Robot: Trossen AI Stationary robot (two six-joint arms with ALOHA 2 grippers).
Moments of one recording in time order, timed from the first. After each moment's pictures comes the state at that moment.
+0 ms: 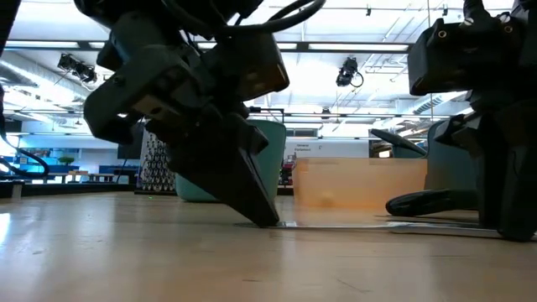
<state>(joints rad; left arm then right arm) -0.37 2.02 1.05 0.05 -0.05 -0.15 0.63 1.87 1.00 -0.44 0.16 0.76</state>
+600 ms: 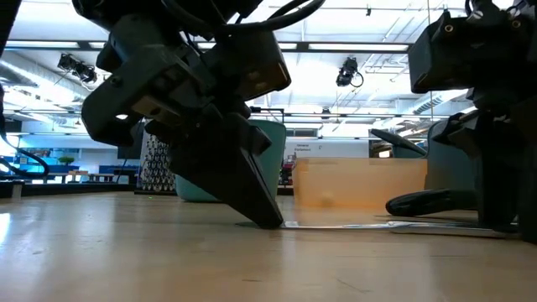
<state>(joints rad) -0.37 2.03 1.04 0.08 -0.04 -0.13 0.63 1.87 1.02 -0.46 0.14 0.72</state>
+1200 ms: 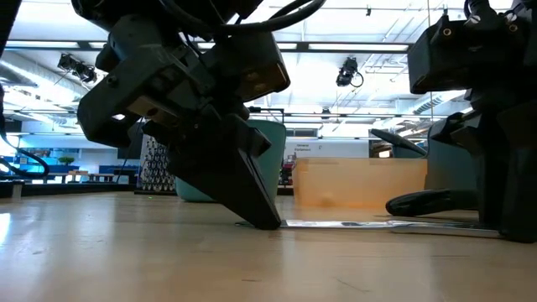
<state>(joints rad) -0.37 2.03 1.04 0.08 -0.04 -0.14 0.63 1.87 1.01 -0.48 0.16 0.72</state>
